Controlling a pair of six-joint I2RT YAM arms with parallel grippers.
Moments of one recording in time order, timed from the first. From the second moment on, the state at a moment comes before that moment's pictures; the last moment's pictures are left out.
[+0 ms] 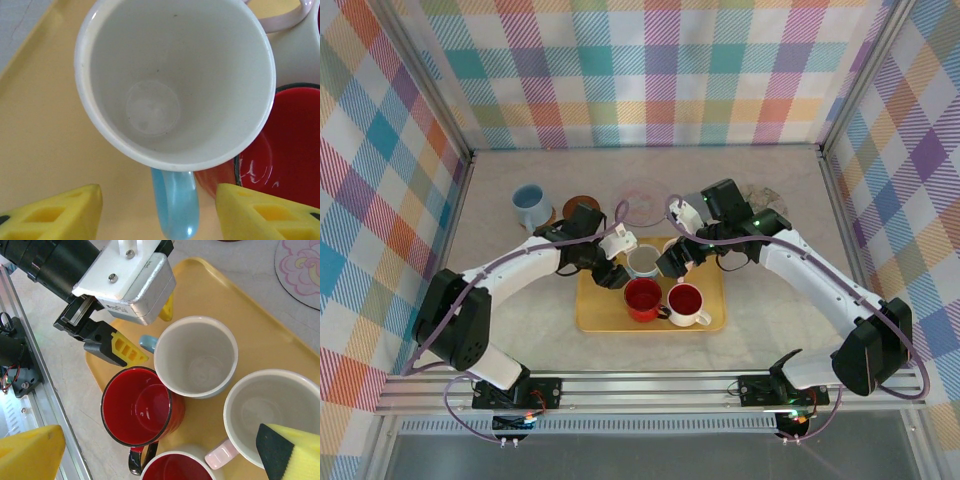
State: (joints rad) left arm -0.52 1.54 1.01 -0.56 0.41 0.42; right arm 0.58 1.36 1.21 -0.77 -0.49 -0.12
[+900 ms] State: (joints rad) left arm -0.53 1.65 1.12 -0.67 0.42 0.49; right arm 0.56 1.36 1.19 -0.76 -0.49 -0.12
